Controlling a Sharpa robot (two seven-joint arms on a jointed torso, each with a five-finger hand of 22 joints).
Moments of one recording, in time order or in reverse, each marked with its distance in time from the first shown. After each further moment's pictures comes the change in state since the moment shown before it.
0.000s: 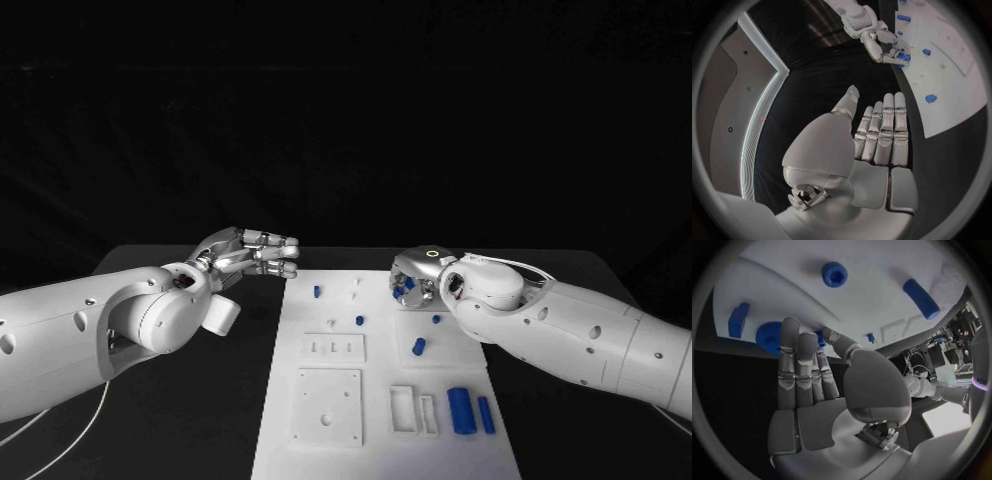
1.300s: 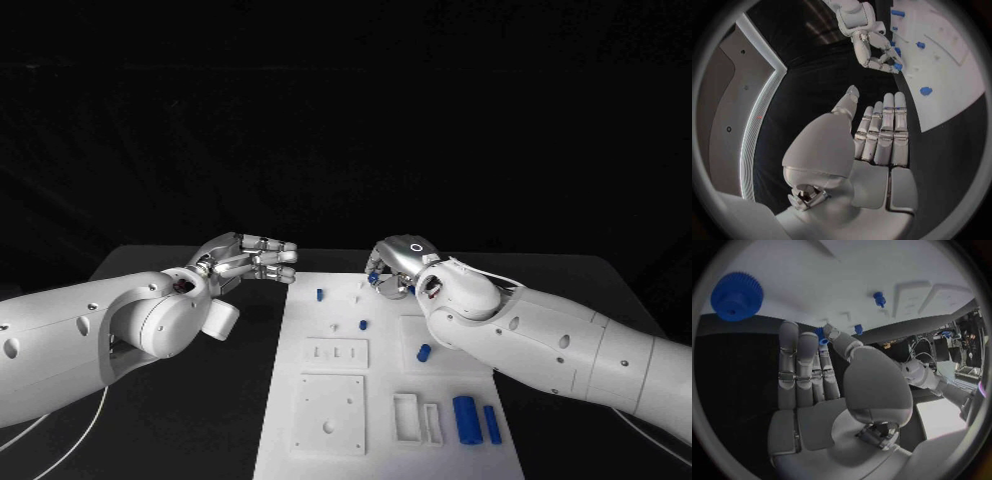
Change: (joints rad) left arm 0.002 0.004 0.000 -0.017 -0.003 -0.005 0.000; left_hand 0.001 0.001 -0.003 -0.003 0.000 0.000 0.000 0.000 0.000 0.000 0.000 0.000 0.000 0.000 0.000 0.000 0.000 0.000 0.000 0.000 0.010 -0.002; right arm -0.001 0.097 0.005 -0.008 -0.026 -0.252 -0.113; right_hand 0.030 0.029 0.048 0.034 -0.062 0.115 -0.030 -0.006 0.038 0.110 -0.022 -0.006 0.006 0.002 -0.034 0.011 0.001 -0.031 -0.007 -0.040 -0.010 0.190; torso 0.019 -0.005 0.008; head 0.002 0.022
